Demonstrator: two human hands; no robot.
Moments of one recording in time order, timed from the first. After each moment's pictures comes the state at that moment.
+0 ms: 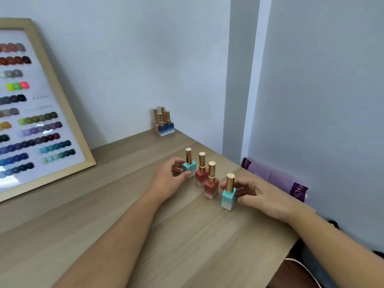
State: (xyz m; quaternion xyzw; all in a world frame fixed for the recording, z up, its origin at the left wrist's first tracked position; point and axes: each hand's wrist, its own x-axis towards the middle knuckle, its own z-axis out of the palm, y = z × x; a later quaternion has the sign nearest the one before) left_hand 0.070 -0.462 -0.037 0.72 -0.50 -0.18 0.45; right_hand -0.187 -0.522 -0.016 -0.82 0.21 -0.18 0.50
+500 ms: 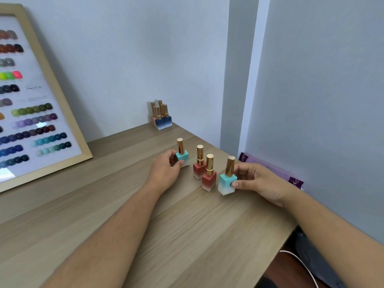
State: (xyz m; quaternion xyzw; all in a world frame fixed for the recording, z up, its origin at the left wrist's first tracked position) left_hand 0.068 -0.470 -0.037 0.75 -0.48 -0.13 0.45; right_hand -0.186 -0.538 -0.020 -0.76 0.21 -0.21 0.58
